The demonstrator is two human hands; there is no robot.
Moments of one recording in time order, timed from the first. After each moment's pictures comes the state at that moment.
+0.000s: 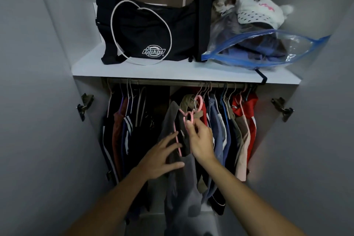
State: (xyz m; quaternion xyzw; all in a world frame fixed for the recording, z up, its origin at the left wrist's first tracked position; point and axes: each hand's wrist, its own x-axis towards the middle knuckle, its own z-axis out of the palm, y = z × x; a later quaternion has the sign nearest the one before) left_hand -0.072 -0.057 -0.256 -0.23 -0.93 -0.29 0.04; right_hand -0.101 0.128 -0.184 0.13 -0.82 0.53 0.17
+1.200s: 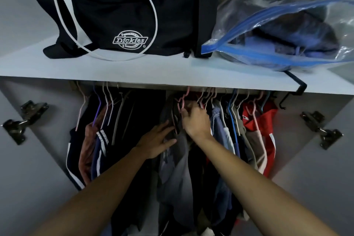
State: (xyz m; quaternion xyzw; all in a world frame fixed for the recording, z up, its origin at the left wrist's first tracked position) left_hand -0.285 -0.061 -0.305 -0.10 -0.97 -0.20 -0.05; right_hand -0.317 0.117 -0.214 0.07 -0.94 0.31 0.12
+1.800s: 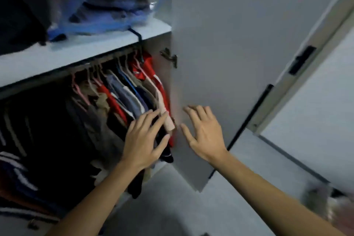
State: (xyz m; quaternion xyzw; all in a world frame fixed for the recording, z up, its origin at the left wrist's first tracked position) left_hand -0.036 0.112 -0.187 -0.43 -0.87 -0.22 0.13; right_hand 0.060 0.318 -0.173 -0.05 -0.96 0.15 0.25
